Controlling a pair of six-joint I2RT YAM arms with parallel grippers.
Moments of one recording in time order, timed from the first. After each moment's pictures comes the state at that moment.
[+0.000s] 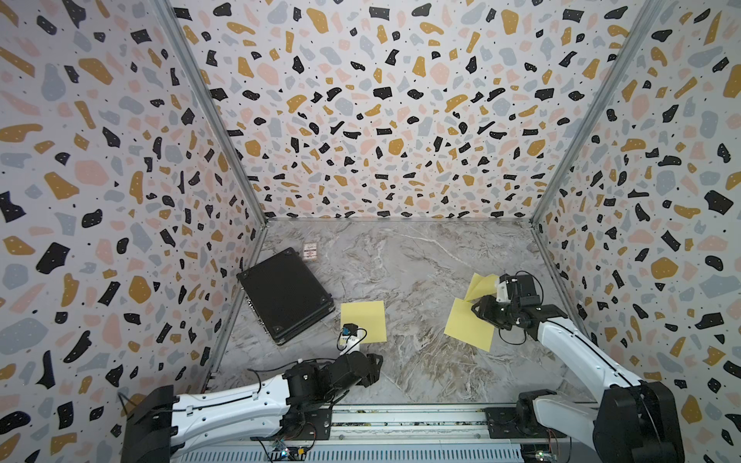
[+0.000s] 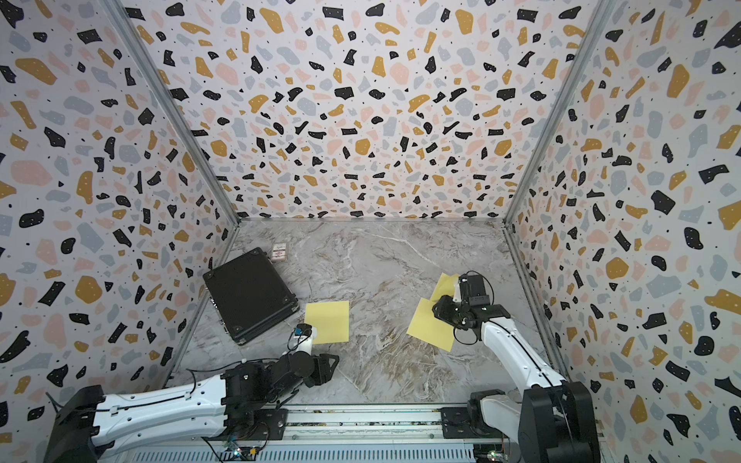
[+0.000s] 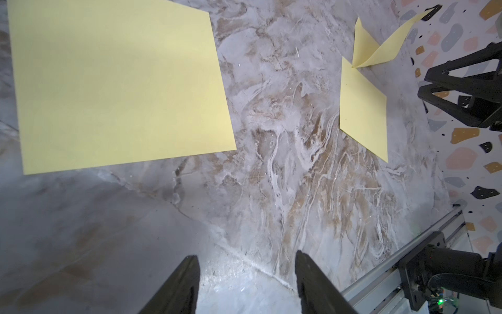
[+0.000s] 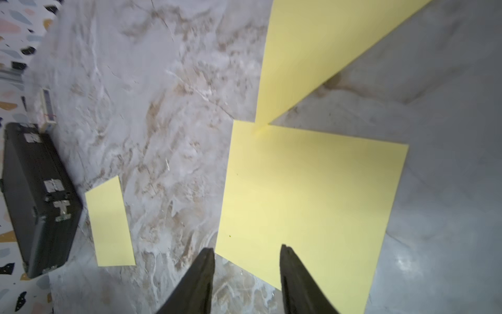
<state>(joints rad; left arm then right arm) -1.19 0.82 0.33 -0.32 -0.31 -1.06 0.18 1.17 0.64 -0.48 -0.29 0.55</state>
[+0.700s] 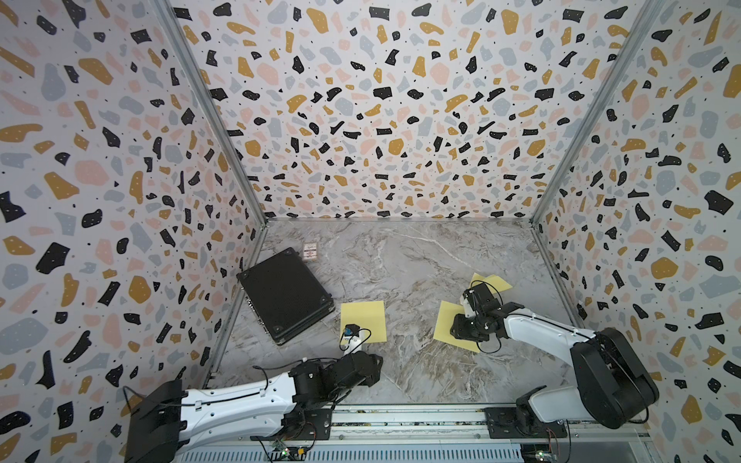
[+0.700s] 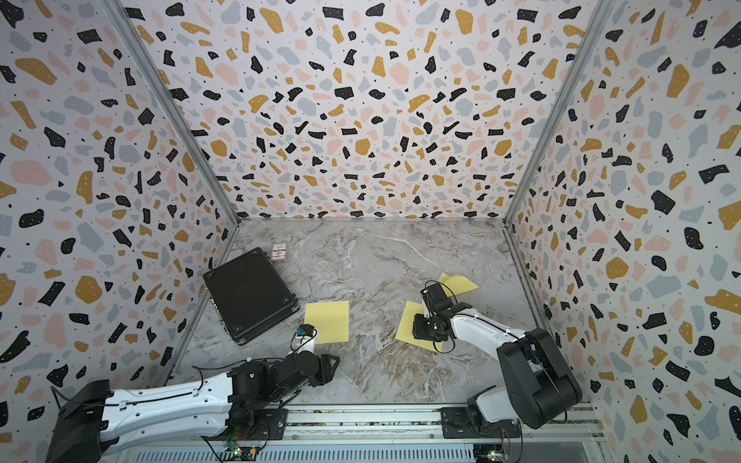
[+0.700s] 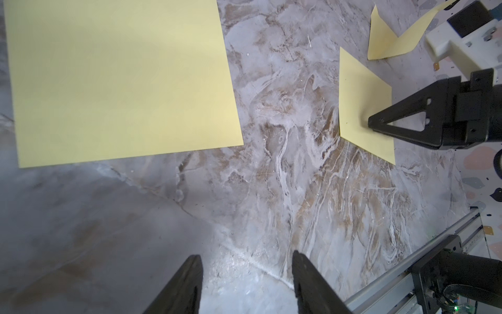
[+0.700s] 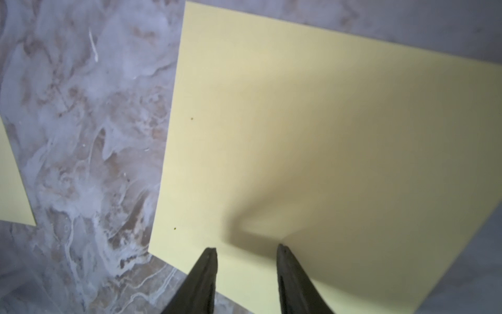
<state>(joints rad) -1.19 0.85 0.34 -0.32 -0.32 -1.09 0.49 1.39 0.64 -0.44 -0.18 0.52</state>
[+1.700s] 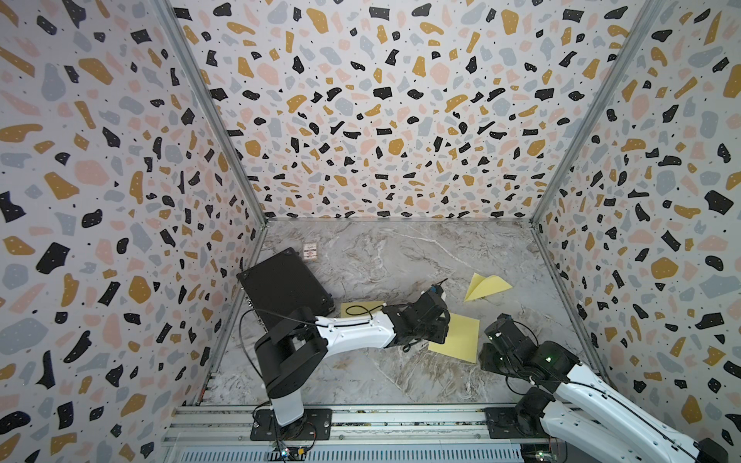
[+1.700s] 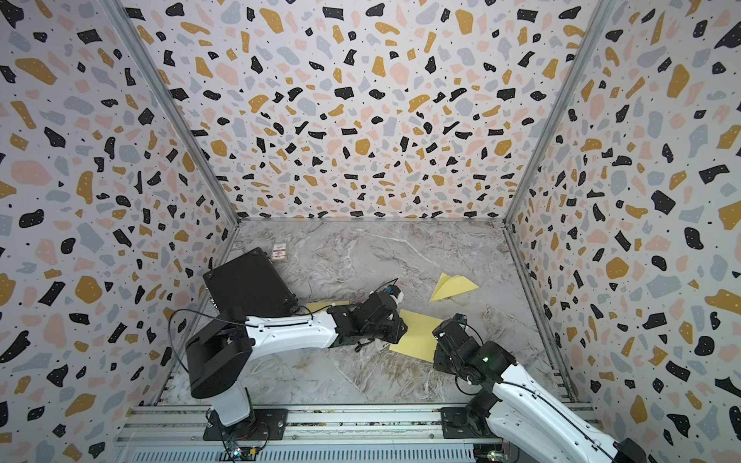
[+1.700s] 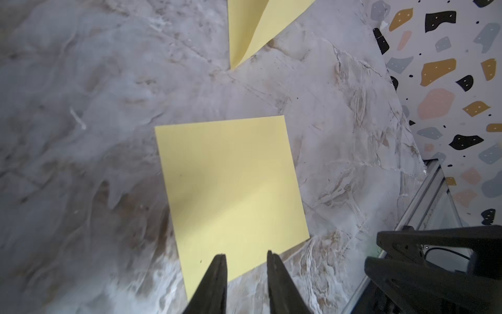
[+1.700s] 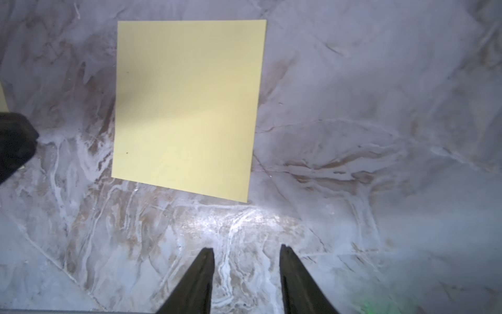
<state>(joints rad) -1.06 1.81 1.16 -0.17 0.05 -0.64 0.71 0.68 0.53 -1.00 0.15 0.87</state>
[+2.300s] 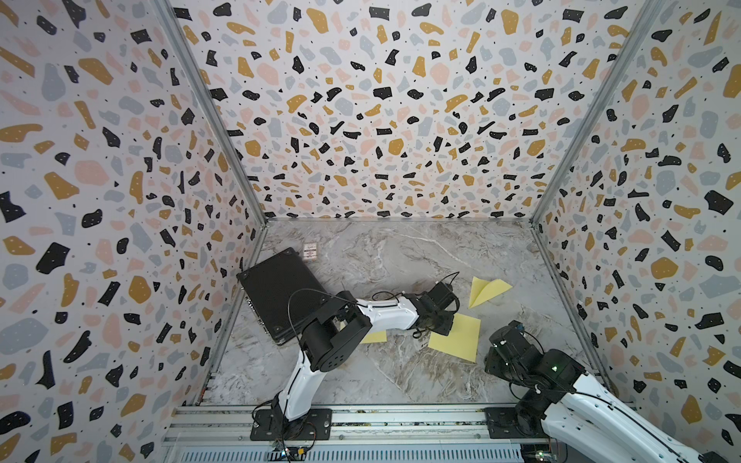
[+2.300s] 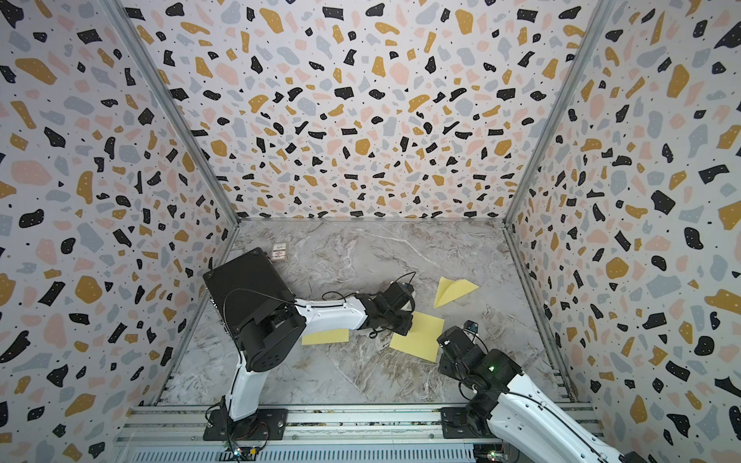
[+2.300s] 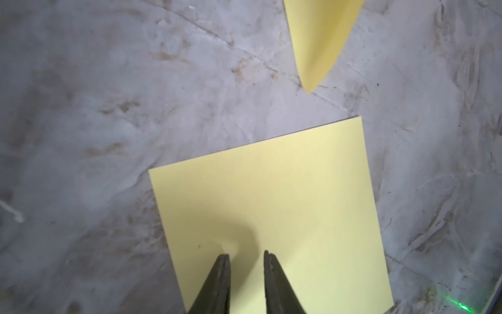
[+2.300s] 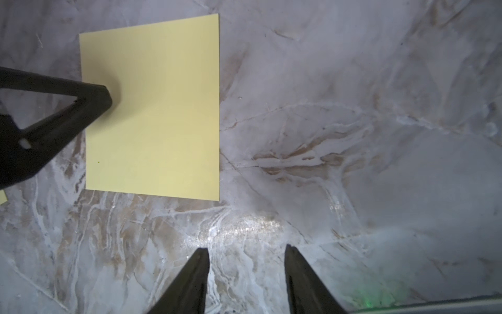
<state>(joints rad) -1.00 2.09 1.39 -0.28 0.10 -0.51 0.71 0.63 0.47 -1.03 0.17 0.99</state>
